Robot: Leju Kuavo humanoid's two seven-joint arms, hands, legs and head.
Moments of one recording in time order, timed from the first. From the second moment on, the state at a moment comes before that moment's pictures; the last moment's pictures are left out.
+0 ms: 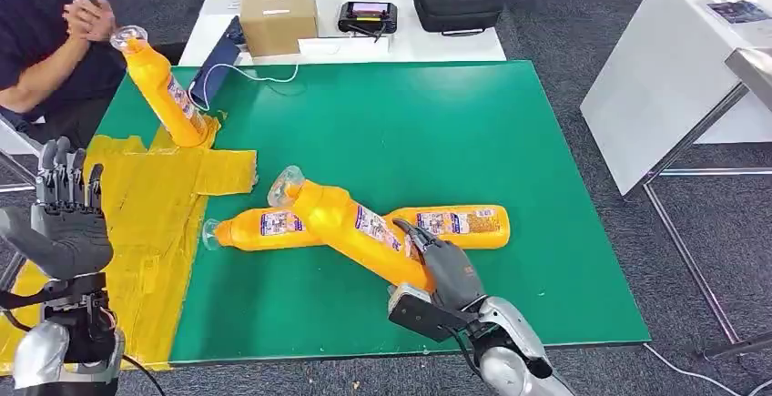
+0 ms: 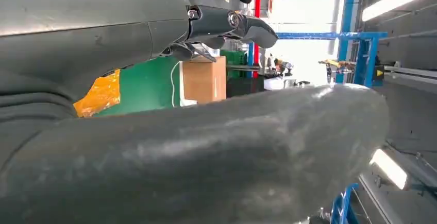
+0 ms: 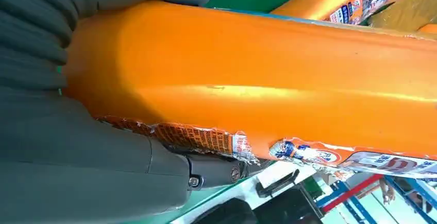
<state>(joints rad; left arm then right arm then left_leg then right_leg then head) -0.07 0.05 0.17 -1.68 0.24 -0.08 -0.29 -0.09 -0.14 0.58 -1.55 0.55 -0.11 -0.01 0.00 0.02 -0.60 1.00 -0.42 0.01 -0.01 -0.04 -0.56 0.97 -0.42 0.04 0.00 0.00</state>
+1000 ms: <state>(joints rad) 0.09 -0.02 -0.12 -1.89 0.38 -0.22 -0.24 -0.34 -0.01 0.67 -1.55 0.49 -0.11 0.01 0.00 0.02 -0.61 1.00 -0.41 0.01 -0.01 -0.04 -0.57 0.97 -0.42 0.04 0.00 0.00</state>
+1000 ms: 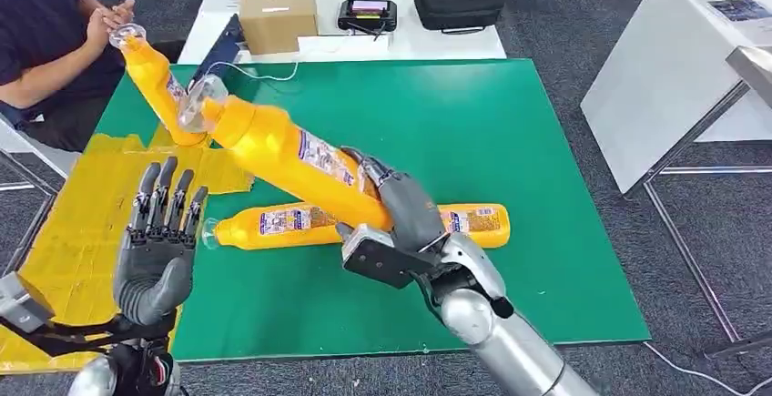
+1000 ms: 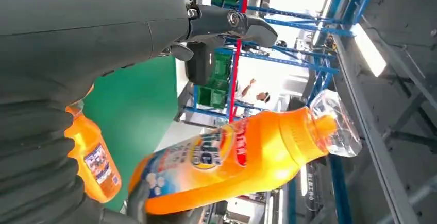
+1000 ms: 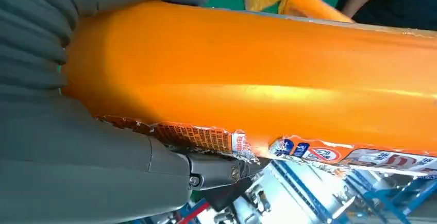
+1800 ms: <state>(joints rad) 0.12 -0.04 -0.11 -1.87 0.35 -0.19 -0.23 -0.38 0.06 0.91 -1.48 0.55 -0.02 0.04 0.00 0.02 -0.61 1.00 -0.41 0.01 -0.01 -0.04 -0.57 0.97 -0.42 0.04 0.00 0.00</state>
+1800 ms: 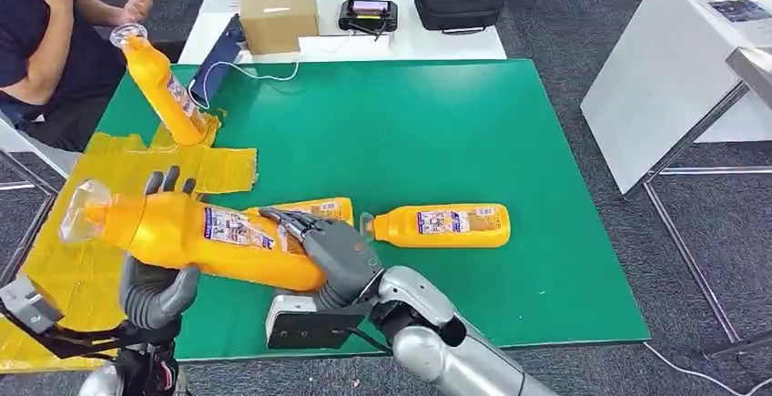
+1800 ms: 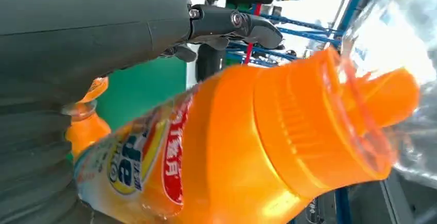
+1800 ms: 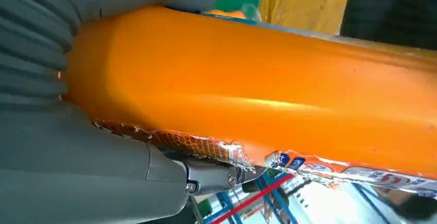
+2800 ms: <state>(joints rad) 0.18 -0.03 -0.12 -1.87 0.26 -0.22 -0.24 -0.40 0.05 0.97 -1.40 0.55 0.00 0.02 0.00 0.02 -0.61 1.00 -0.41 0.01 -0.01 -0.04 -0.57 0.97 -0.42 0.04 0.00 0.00</state>
